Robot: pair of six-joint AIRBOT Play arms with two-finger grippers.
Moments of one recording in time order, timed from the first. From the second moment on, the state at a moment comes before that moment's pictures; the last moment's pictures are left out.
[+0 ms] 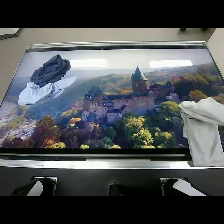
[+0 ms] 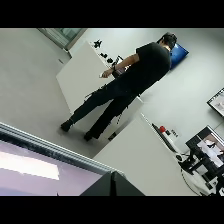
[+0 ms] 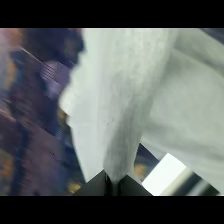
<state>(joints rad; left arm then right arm) 0.37 -0.84 1.18 0.14 -0.86 -1.06 -0.95 -1.29 1.65 -1.22 1.70 1.88</state>
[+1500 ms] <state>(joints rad) -0.05 -1.19 1.21 1.52 -1.27 -1.62 -0.16 -1.28 1.50 -1.41 1.50 1.75</state>
